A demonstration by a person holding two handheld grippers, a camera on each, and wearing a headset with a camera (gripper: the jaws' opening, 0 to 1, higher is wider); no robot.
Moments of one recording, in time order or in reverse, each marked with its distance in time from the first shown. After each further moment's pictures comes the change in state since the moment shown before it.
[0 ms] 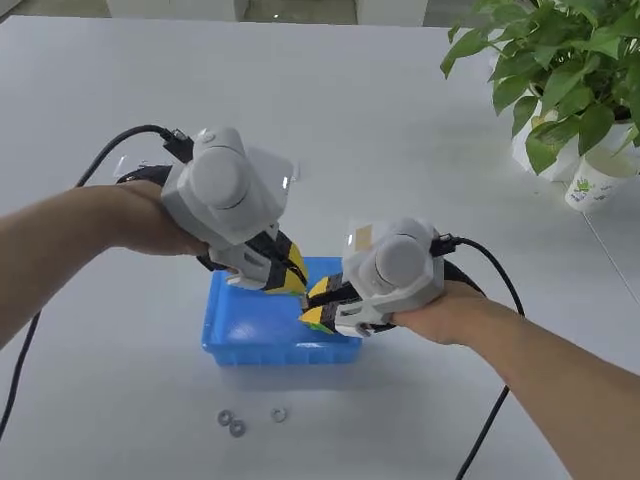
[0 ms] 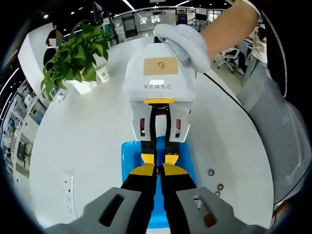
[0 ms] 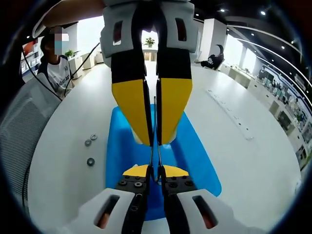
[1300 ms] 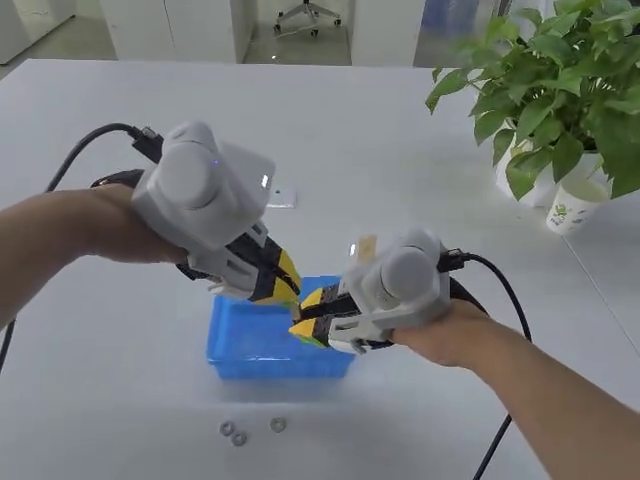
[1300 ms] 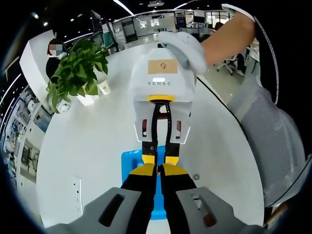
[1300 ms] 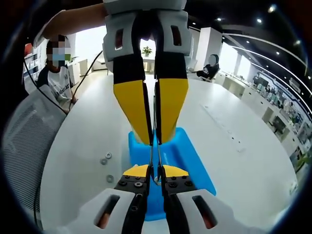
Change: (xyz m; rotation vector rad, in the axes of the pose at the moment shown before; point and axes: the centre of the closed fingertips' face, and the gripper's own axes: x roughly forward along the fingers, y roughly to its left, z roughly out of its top) left arm -0.040 -0.020 0.029 0.028 -0.031 0.032; right arm -0.032 0.019 0.040 -0.003 -0.074 -0.053
